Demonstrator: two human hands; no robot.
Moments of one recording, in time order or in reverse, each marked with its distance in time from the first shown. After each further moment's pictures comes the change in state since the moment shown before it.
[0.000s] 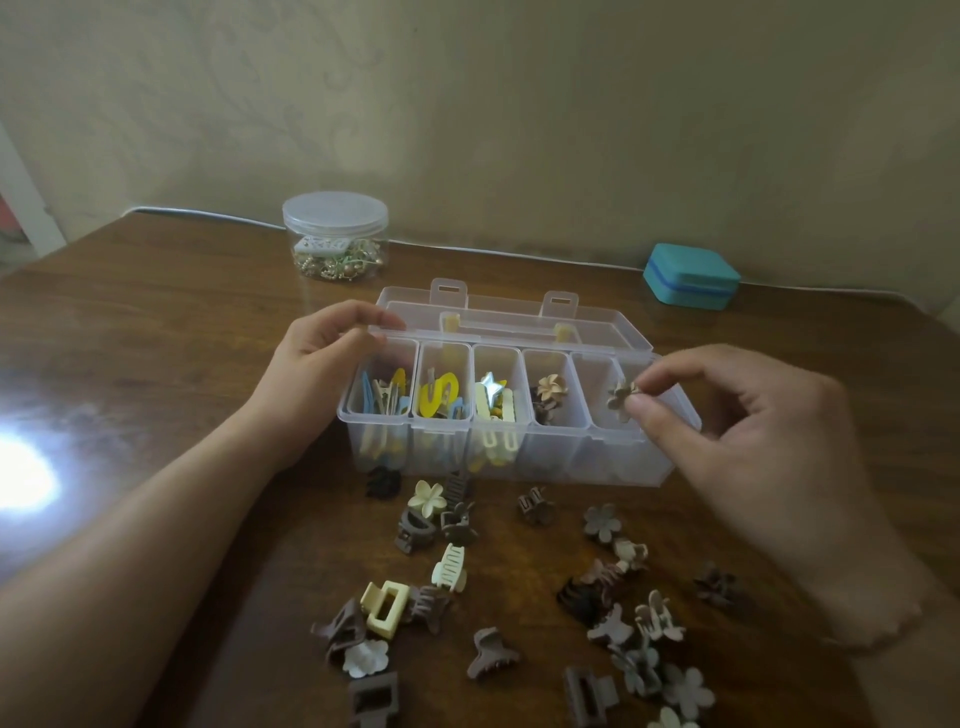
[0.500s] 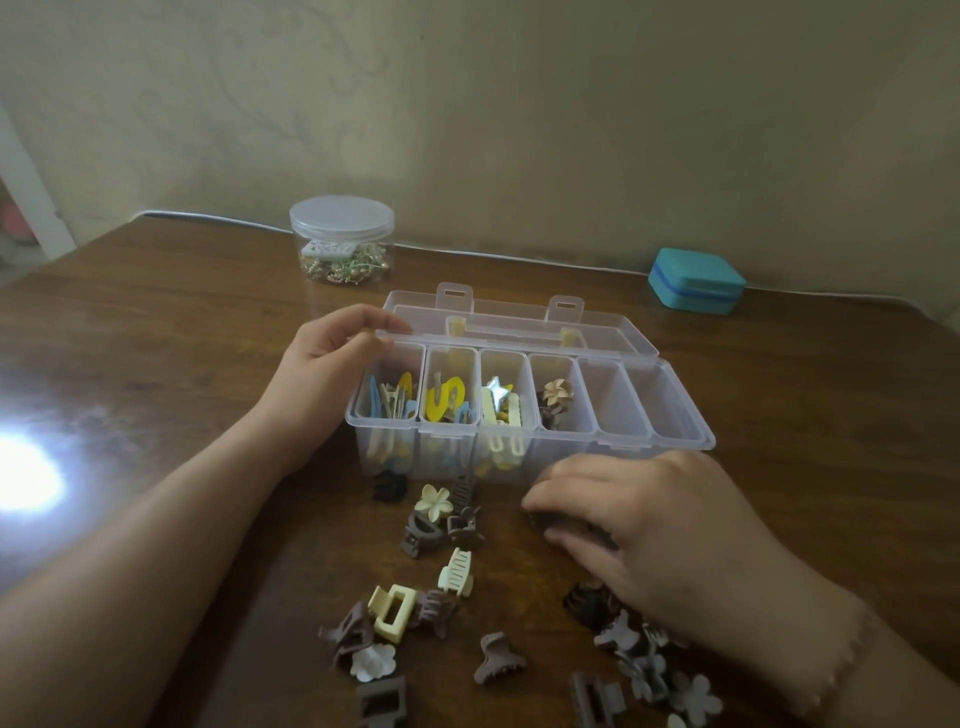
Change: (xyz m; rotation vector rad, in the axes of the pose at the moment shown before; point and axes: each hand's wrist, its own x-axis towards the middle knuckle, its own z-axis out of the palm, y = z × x) left_hand 0.000 -0.001 -0.001 0.006 0.003 0.006; right_hand -0.015 -0.014 0.031 -0.202 -0.449 -0.318
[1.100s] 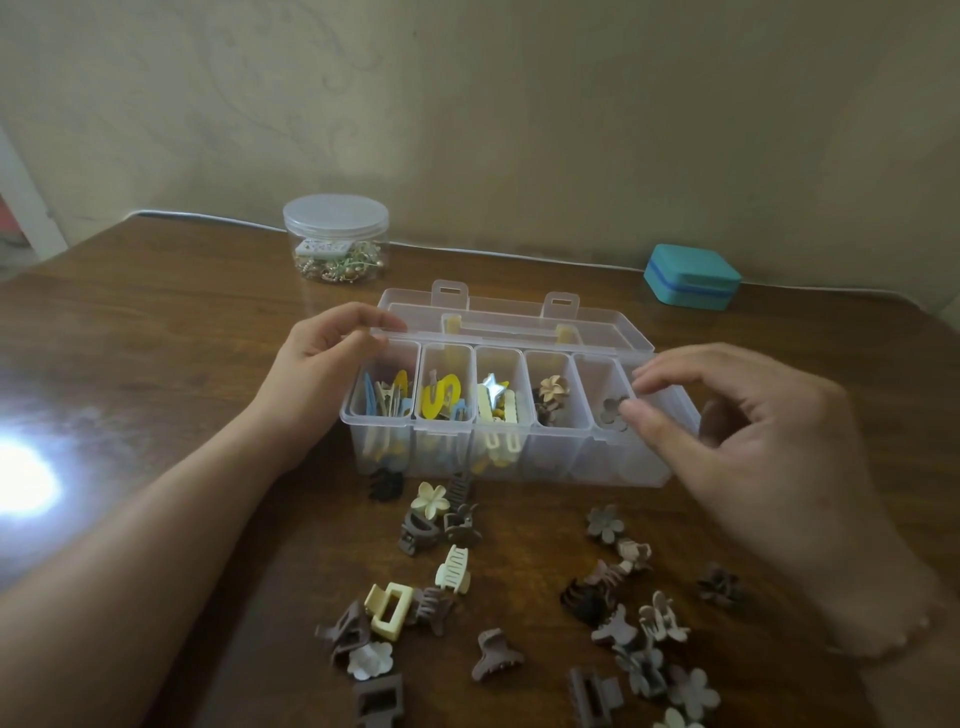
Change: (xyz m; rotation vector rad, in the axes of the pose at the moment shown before) left_hand 0.001 -0.002 -0.001 -0.020 0.003 0.001; right_hand -0.004 0.016 -0.034 0.192 0.426 0.300
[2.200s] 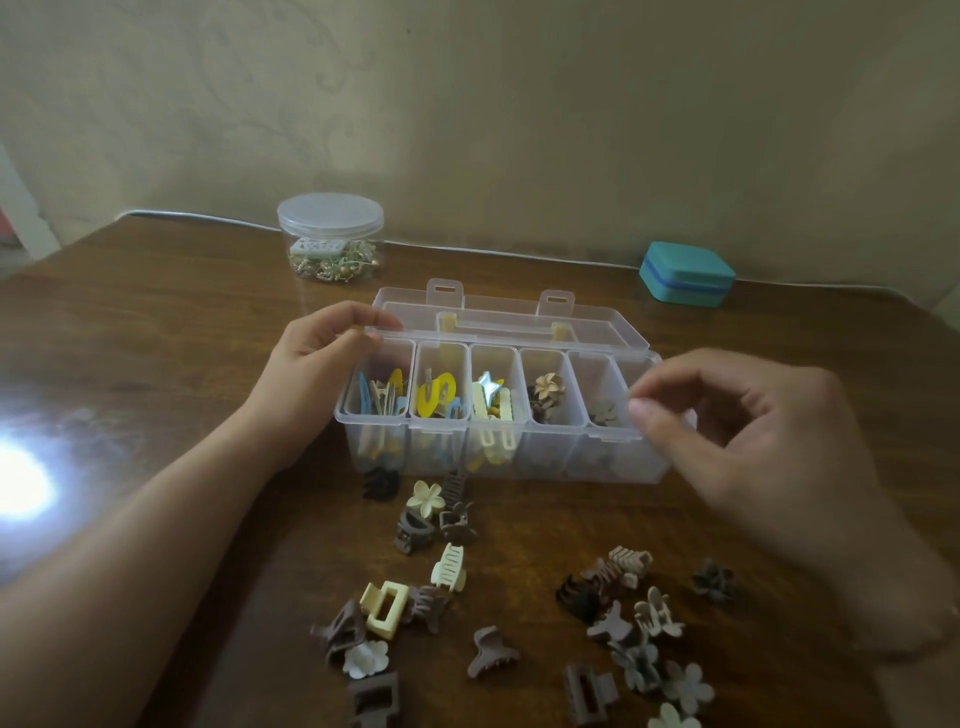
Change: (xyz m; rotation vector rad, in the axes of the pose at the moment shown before) left_hand -0.003 0.006 0.002 0.028 0.004 -0.010; right_hand 0.001 -0.004 -0.009 0.120 -0.125 0.075
